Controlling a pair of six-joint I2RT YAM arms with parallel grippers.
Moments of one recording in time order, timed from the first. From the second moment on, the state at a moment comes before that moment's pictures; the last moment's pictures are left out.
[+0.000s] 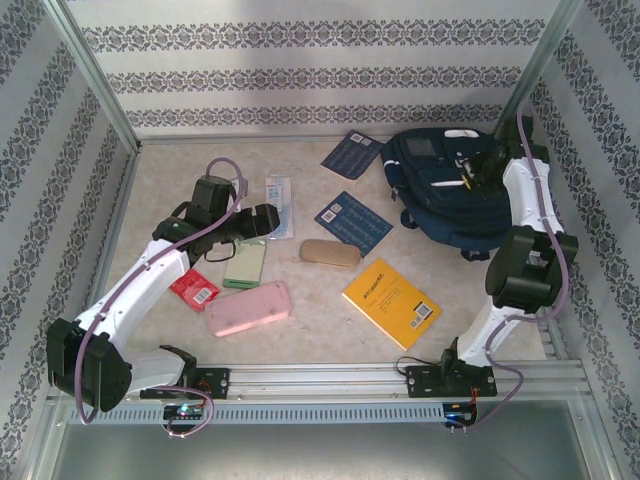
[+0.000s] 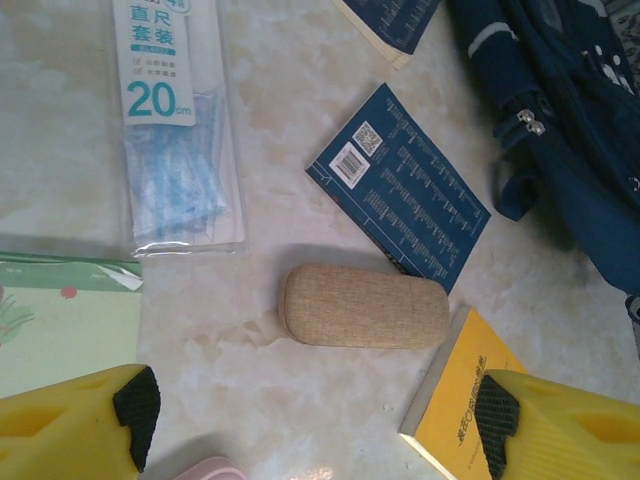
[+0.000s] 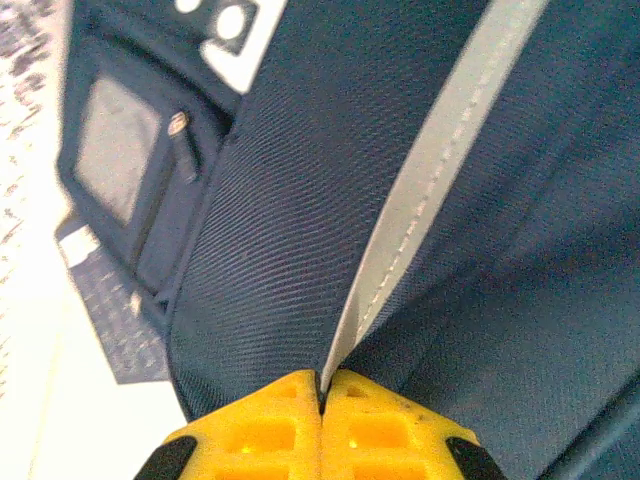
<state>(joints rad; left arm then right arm) -0.34 1.24 1.03 -0.53 0.24 -0.56 -0.26 1.80 1.66 -0.89 -0.26 0.89</state>
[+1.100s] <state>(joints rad) -0.58 1.27 0.99 -0.41 0.22 -0.24 0.28 1.26 1.03 -0.89 -0.02 0.64</state>
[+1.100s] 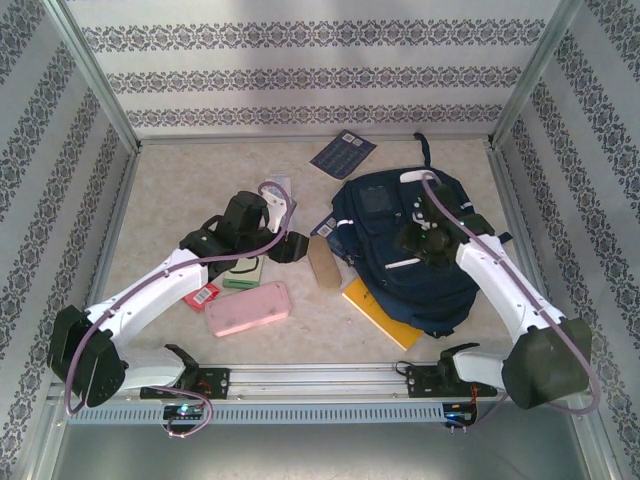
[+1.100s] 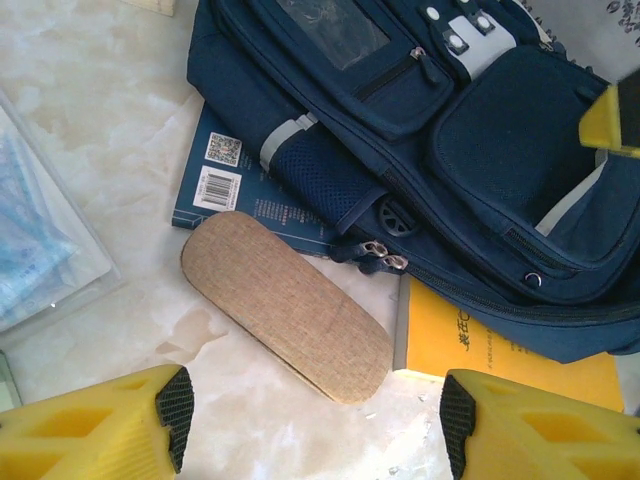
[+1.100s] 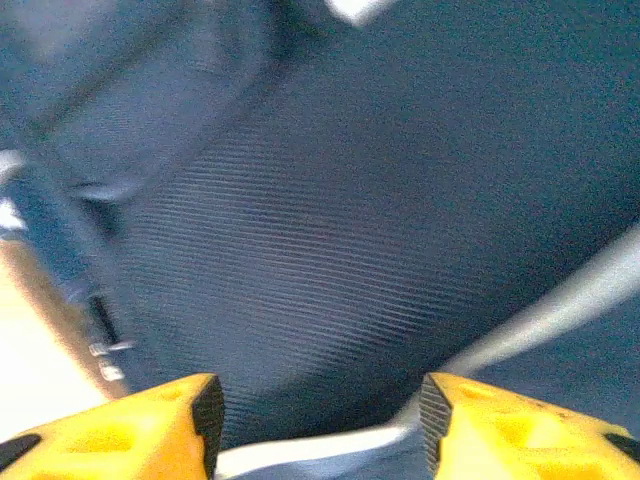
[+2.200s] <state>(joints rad) -0.58 1.27 0.98 -0.41 0.21 -0.18 0.64 1.71 1.17 -0.95 0.33 0.31</state>
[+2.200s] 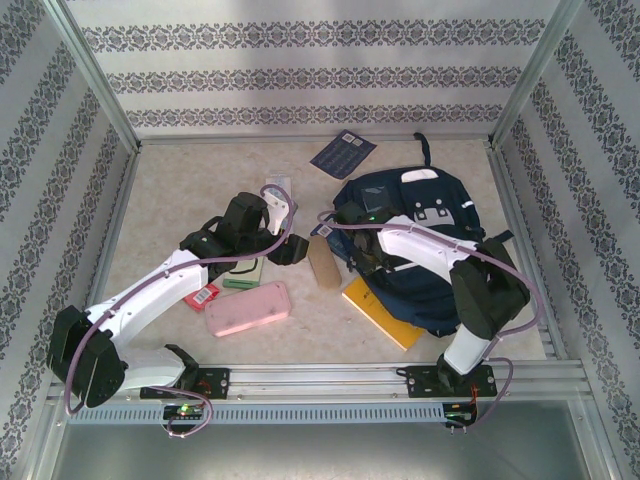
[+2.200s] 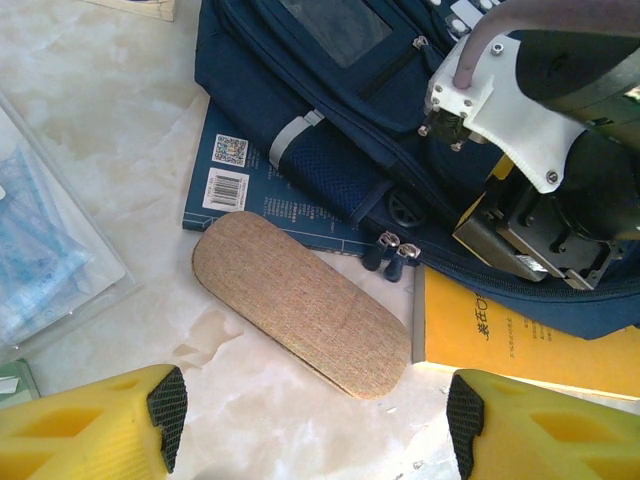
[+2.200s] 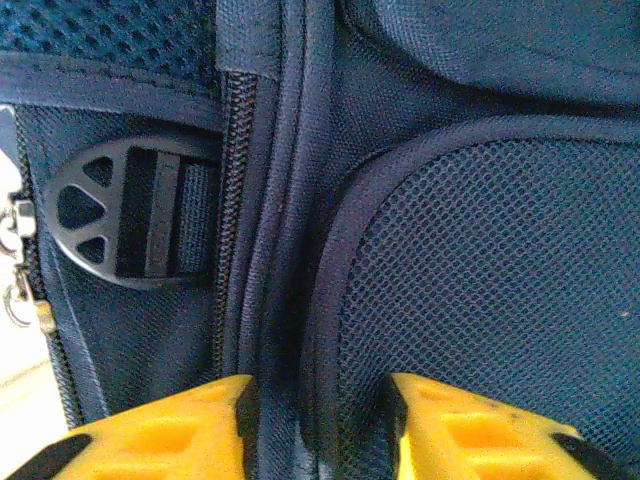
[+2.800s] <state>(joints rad) -0.58 1.31 1.03 -0.42 0.28 -0.13 0.57 1.53 1.13 -0.92 0.23 0.31</state>
